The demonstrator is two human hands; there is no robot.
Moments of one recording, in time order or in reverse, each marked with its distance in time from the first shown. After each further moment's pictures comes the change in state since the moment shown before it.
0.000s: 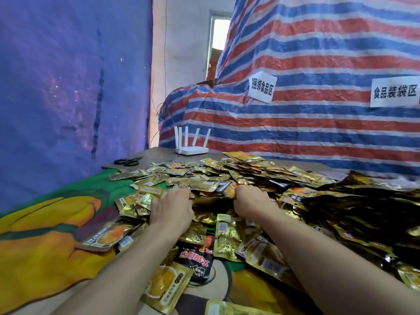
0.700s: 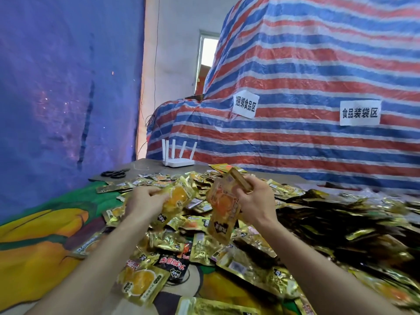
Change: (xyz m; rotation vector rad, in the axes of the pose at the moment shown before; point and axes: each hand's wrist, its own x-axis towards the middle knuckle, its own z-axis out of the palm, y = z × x) left_hand -0.013 0.012 -0.067 -0.865 0.010 -0.405; right_hand -0.085 0.032 -0.064 0.779 0.596 -0.039
